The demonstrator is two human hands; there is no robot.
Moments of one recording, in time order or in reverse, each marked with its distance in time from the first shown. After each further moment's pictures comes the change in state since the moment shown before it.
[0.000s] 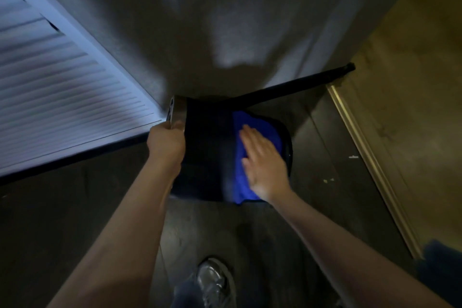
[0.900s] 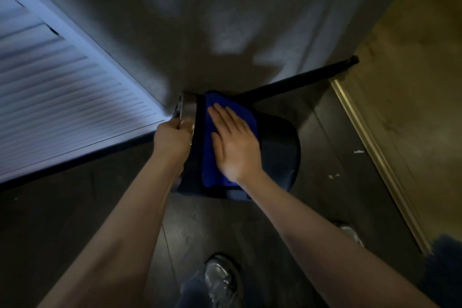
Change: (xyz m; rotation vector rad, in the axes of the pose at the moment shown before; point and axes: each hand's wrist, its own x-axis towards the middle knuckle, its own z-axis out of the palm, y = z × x) left_hand -0.009 0.010 0.001 0.096 -0.091 0.085; right_hand 0.048 -0.054 -0.007 0.165 0.097 0.076
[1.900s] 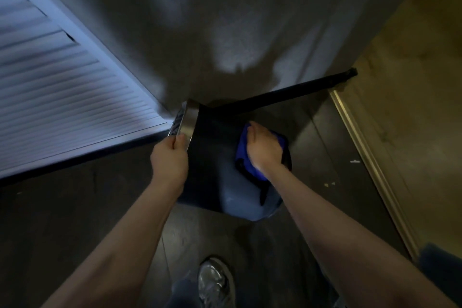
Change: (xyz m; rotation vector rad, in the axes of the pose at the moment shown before) left_hand -0.016 -0.031 -0.001 -0.016 0.190 0.115; right_hand 0.011 0.059 0.000 -0.008 -0.210 0.477
